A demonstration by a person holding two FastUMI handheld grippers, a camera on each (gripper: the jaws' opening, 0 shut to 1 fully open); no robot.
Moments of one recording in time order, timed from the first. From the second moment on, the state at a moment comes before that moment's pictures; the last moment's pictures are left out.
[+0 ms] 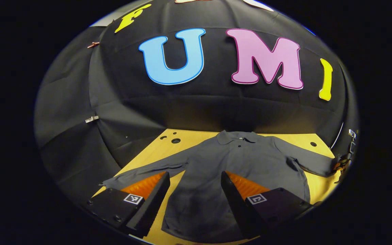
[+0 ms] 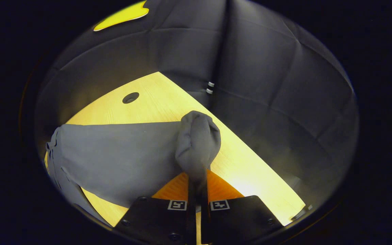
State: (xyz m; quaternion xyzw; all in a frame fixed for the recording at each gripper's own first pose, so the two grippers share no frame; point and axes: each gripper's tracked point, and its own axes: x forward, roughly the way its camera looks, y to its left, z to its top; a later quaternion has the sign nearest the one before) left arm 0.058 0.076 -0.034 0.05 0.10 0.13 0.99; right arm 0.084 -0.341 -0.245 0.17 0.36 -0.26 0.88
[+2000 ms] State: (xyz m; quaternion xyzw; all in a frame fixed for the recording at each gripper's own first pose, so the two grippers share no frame) left arm -0.031 0.245 -0.074 -0.07 0.13 0.25 0.96; right arm 0.258 0.168 -0.007 0.04 0.26 0.09 0.96
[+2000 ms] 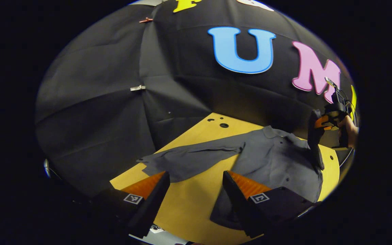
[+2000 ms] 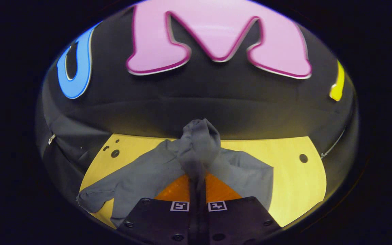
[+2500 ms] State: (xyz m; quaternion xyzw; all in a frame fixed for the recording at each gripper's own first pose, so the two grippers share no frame) left arm -0.049 0.314 -0.105 -0.09 0.15 0.32 0.93; right arm 0.265 0.346 -0.080 0.01 0.31 0.18 0.93
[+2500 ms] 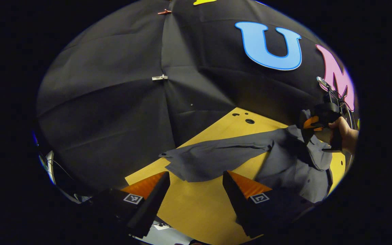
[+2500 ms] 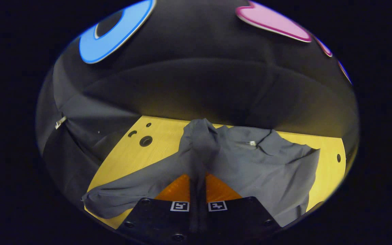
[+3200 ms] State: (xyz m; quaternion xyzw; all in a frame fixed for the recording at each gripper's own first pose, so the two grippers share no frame) left arm -0.053 0.386 -0.119 -0.10 0.16 0.37 0.91; right arm 0.224 0.380 -0.108 -0.01 0.32 0.23 0.92
